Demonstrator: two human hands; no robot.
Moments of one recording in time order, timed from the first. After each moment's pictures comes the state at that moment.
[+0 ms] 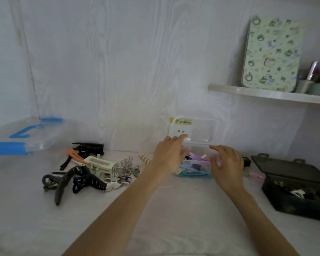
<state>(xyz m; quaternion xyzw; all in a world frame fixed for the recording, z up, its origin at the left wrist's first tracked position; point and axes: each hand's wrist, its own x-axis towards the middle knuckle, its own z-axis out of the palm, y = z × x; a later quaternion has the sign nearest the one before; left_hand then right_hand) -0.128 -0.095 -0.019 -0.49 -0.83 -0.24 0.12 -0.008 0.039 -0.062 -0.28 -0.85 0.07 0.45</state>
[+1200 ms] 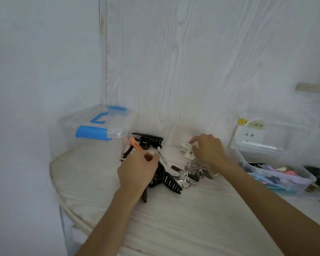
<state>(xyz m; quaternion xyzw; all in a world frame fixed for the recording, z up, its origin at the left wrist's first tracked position) -0.206 -0.296 -0.067 -0.12 -0.89 -0.43 0.10 -0.186 -0.098 -0.030 -0.17 -0.97 0.02 0.17</state>
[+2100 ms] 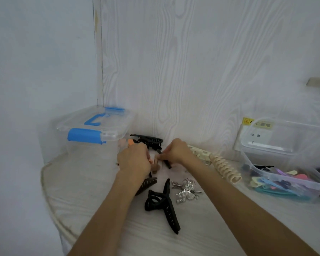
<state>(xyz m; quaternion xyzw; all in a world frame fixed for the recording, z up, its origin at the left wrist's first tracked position) -0.245 -0.283 -0.055 -0.16 -0.96 -0.21 0.07 -0.252 -0.145 -0.053 -0.19 -0.94 0.28 0.07</state>
